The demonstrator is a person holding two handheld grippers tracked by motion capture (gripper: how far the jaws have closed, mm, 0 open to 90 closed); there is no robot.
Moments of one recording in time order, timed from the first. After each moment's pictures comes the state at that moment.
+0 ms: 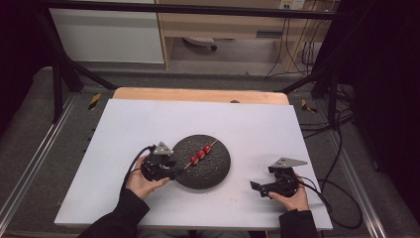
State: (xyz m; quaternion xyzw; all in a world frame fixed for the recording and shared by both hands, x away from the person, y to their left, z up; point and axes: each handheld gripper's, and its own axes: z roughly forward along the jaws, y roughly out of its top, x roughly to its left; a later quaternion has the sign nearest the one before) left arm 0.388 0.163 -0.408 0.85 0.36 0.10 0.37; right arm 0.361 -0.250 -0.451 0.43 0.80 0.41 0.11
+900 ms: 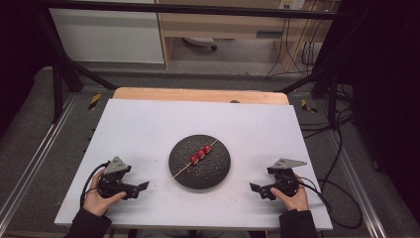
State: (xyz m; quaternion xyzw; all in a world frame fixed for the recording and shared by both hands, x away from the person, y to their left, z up) left arm 0.351 0.278 -0.449 0.82 0.40 0.15 0.39; right arm 0.360 -0.250 -0.451 0.42 0.81 0.41 0.10
